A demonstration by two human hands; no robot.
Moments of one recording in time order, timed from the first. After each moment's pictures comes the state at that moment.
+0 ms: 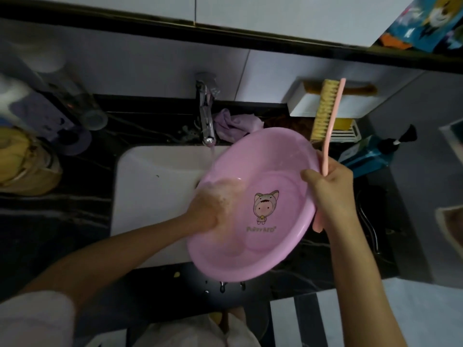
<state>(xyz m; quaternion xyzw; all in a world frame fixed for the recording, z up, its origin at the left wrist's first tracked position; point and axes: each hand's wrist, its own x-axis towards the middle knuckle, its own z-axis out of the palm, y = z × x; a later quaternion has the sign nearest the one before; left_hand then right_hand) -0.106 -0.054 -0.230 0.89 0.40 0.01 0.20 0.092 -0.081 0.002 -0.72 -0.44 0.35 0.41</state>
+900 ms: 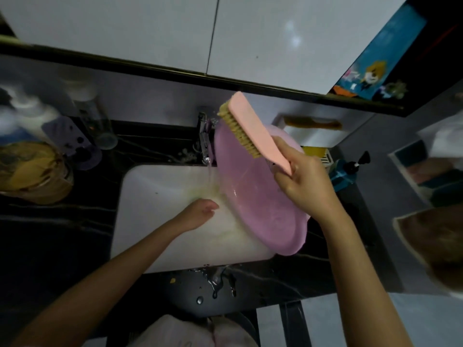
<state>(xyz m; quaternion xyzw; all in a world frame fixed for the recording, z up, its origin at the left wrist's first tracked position) -0.122 -0.048 -0.180 0.65 0.51 0.15 0.54 0.075 -0.082 0.062 -0.57 -0.78 0.11 0.24</state>
